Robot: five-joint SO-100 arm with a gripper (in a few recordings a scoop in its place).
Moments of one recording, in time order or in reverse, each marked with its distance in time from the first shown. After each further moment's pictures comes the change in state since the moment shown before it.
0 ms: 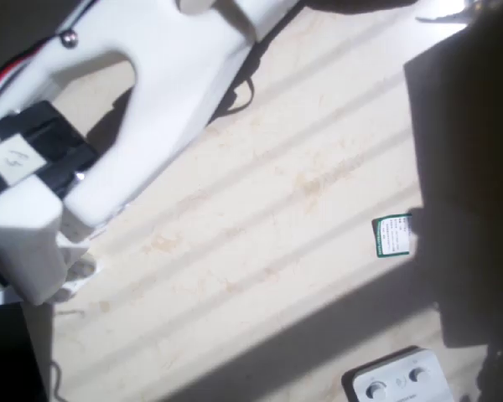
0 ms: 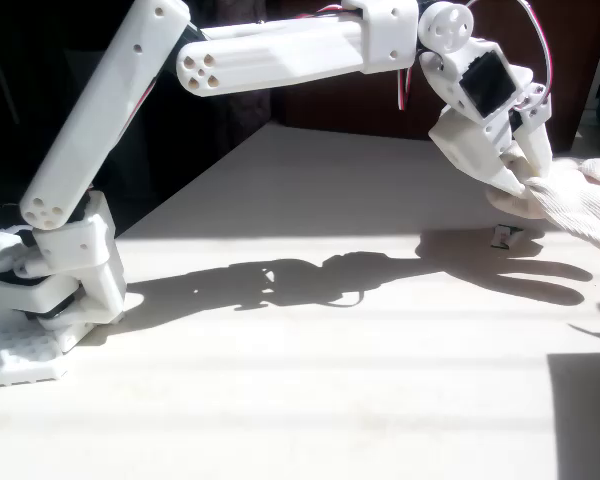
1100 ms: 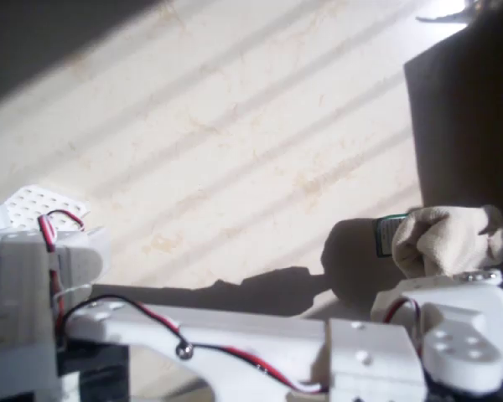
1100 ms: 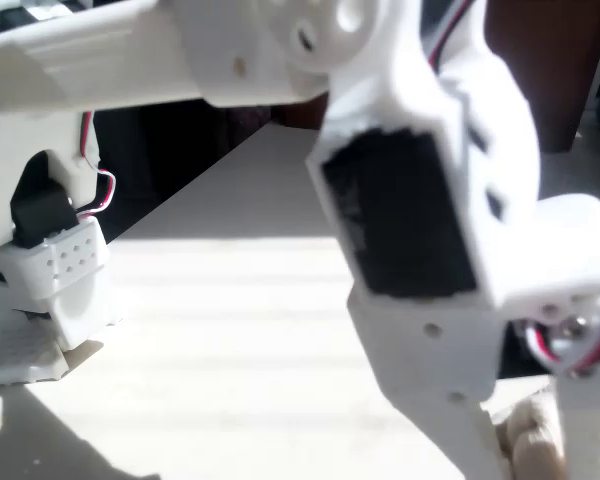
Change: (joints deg) arm 42.8 7.3 7.1 19.9 -12.6
